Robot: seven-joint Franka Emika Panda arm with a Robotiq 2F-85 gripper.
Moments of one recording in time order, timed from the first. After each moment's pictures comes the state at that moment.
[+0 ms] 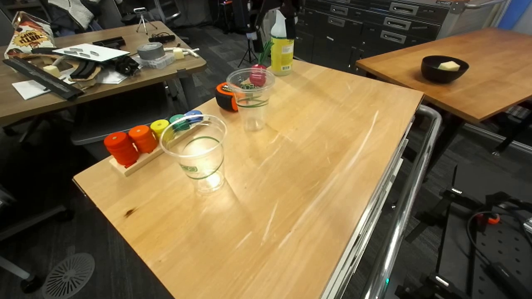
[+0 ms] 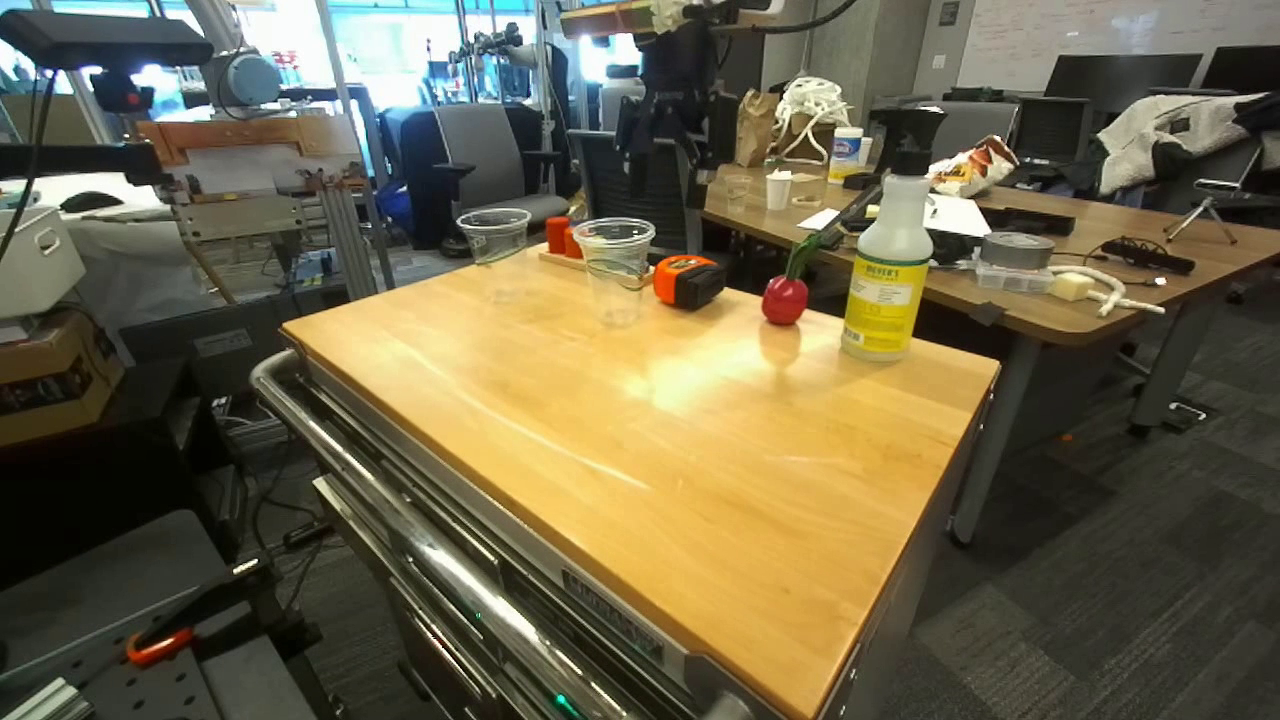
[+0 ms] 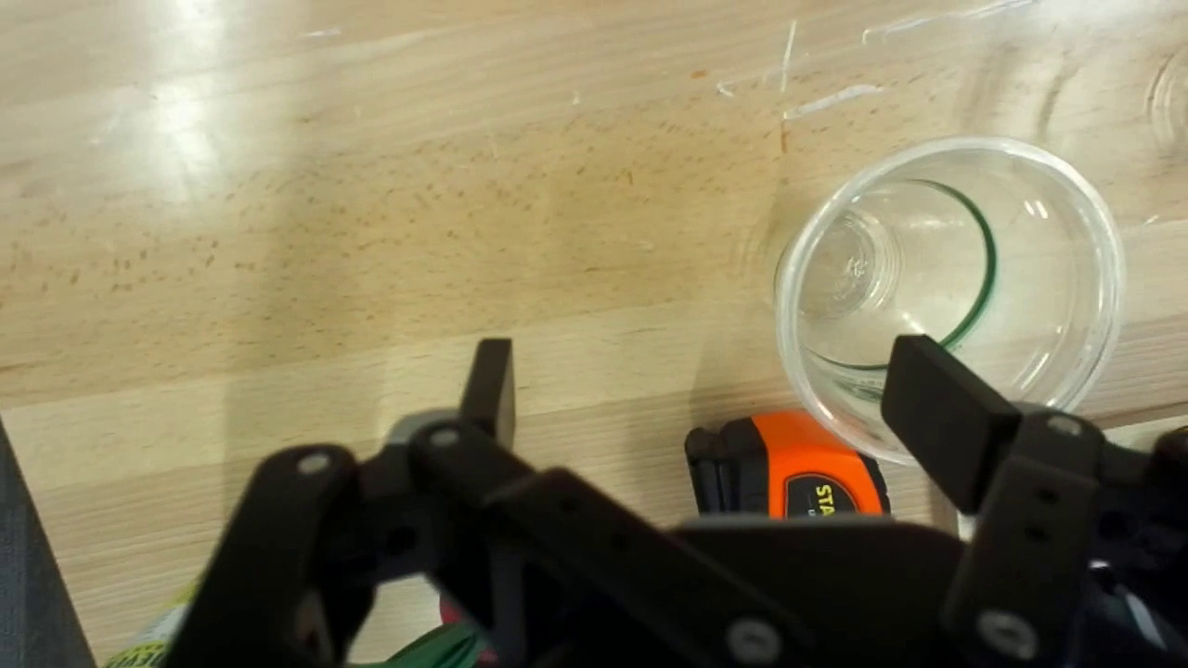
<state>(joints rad) 0.04 0.43 -0.01 -1.45 -0.04 1.70 0.18</state>
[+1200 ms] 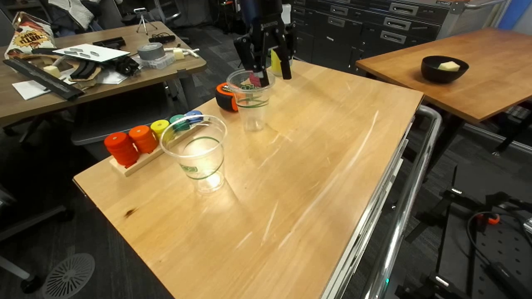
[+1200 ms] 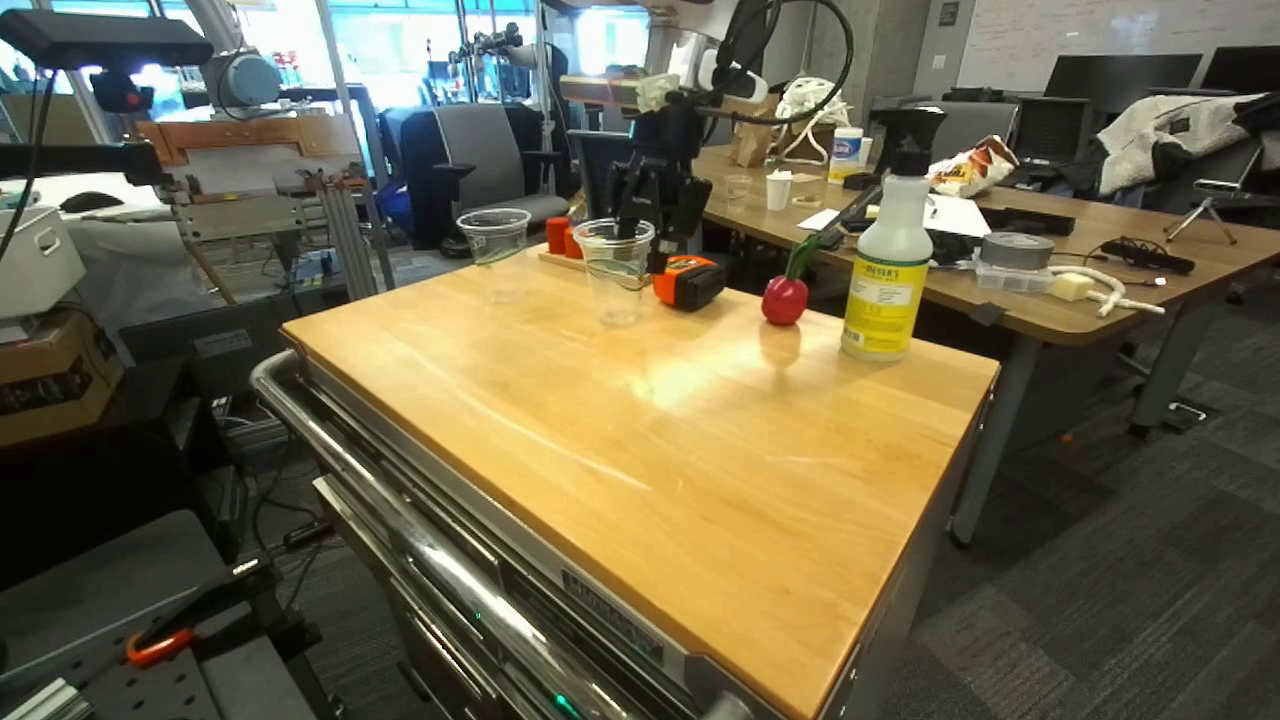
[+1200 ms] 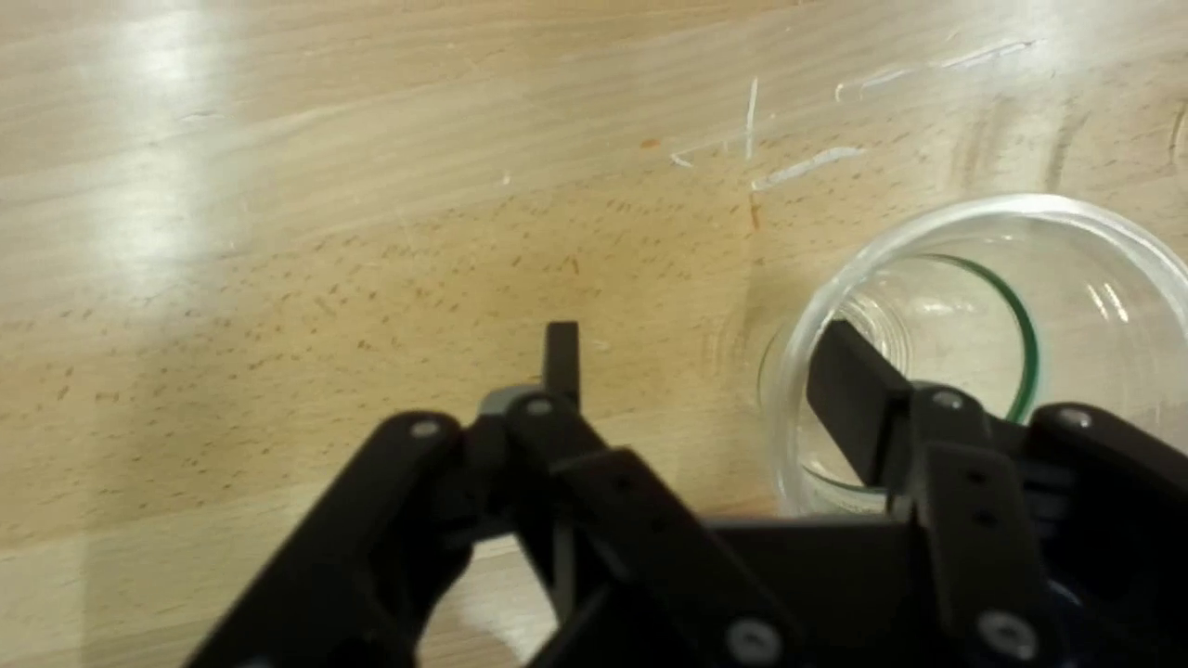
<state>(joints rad) 0.04 0.52 -0.01 -1.46 0.03 1.69 0.21</state>
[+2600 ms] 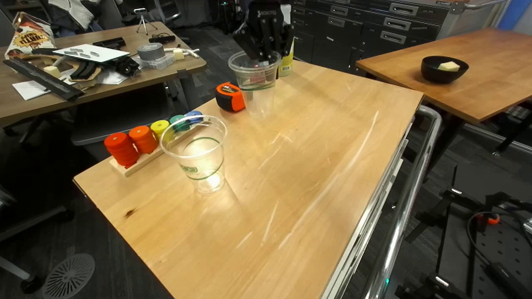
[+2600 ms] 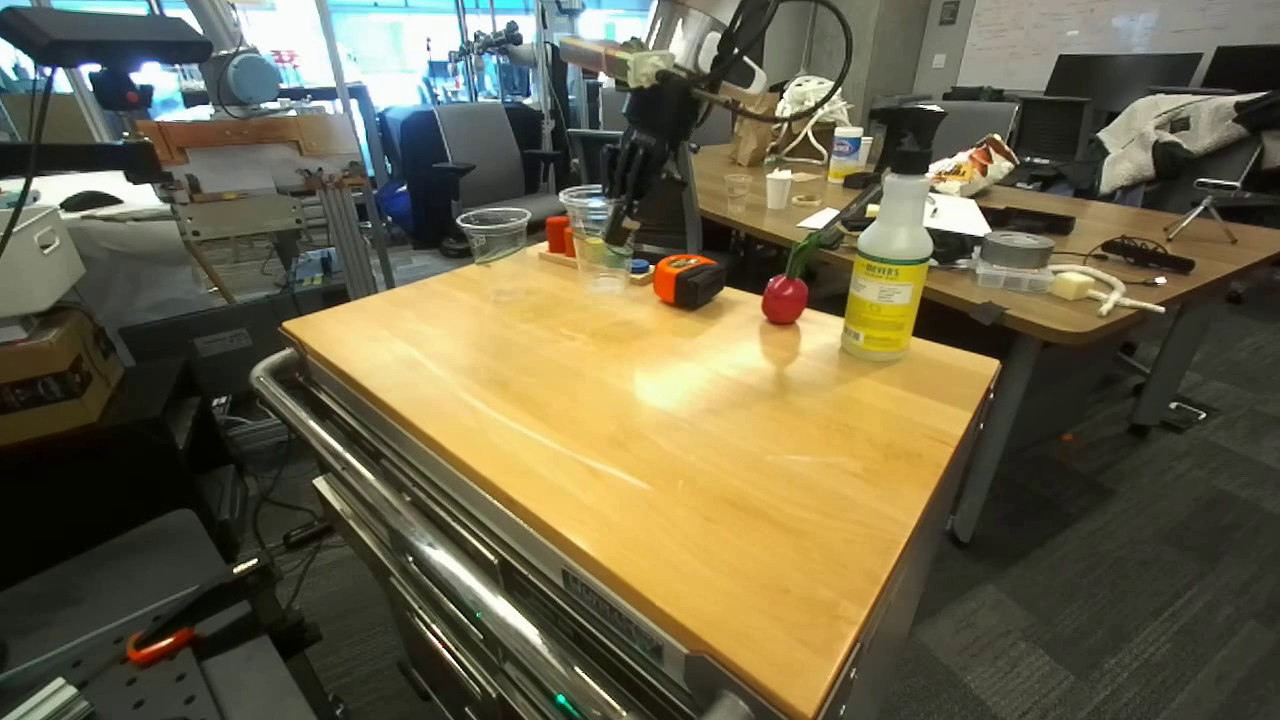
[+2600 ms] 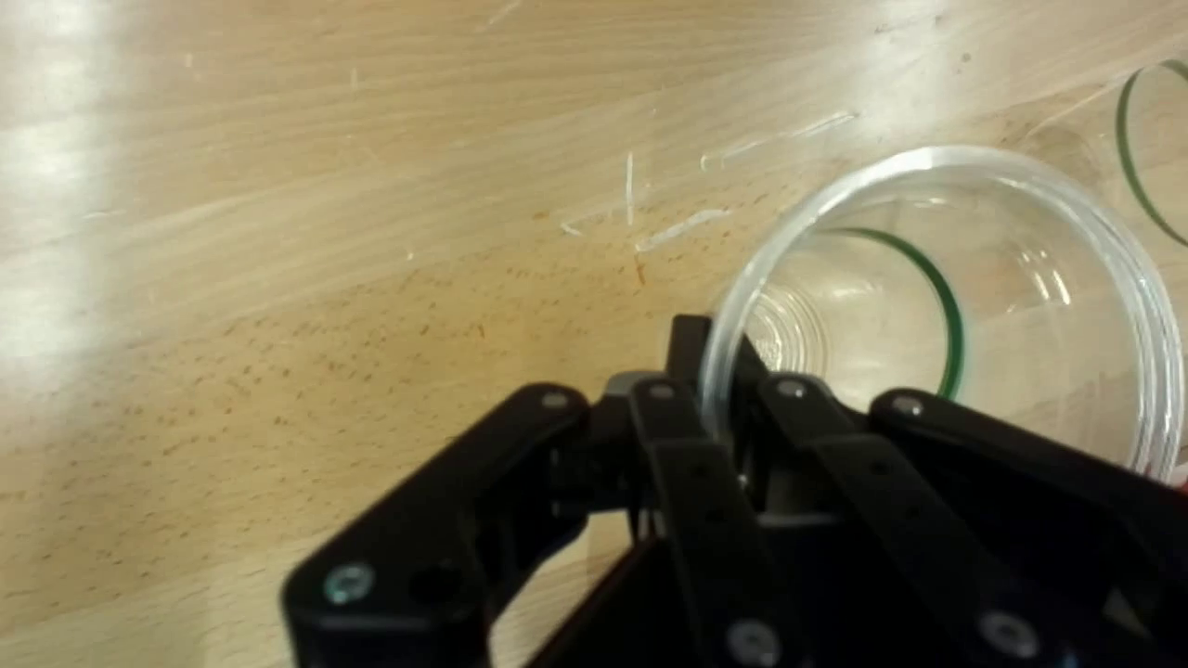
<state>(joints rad) 0.02 0.52 0.00 -1.40 0.17 1.58 0.21</state>
